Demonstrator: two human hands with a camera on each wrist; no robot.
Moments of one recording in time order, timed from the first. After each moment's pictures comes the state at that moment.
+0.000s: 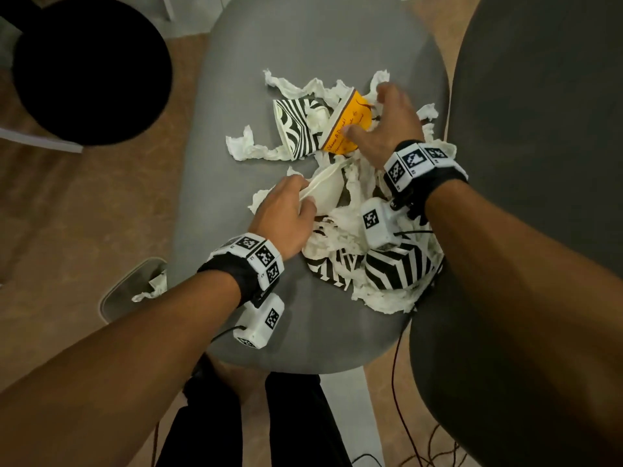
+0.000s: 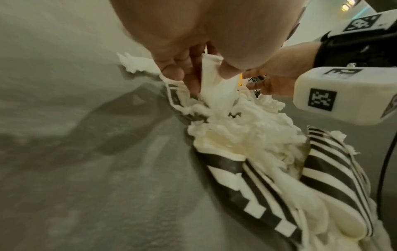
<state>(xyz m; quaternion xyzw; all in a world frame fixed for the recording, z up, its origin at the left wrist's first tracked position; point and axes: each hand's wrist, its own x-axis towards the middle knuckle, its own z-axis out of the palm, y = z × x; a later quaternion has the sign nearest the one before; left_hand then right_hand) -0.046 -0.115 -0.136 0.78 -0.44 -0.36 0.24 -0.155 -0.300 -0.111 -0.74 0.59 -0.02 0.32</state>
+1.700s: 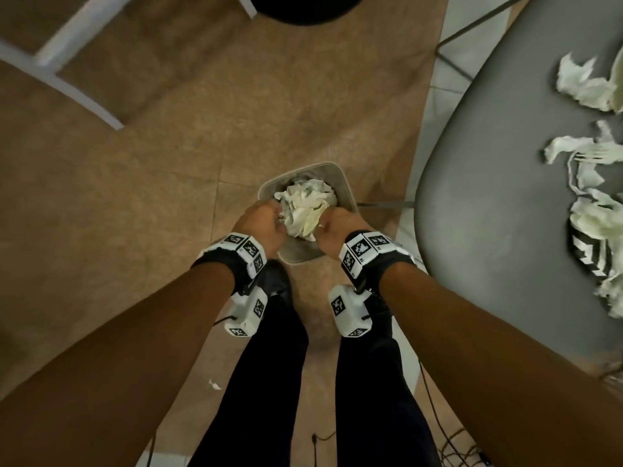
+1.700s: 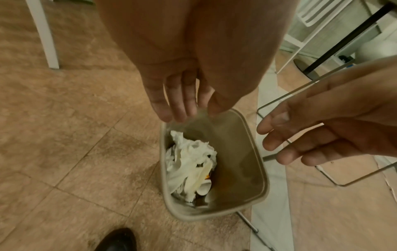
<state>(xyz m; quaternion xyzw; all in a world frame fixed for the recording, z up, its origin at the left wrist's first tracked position) 0.176 0.270 -0.259 0.86 -0.24 -0.44 0.10 0.075 0.135 -0.225 -0.76 0.38 0.40 0.35</state>
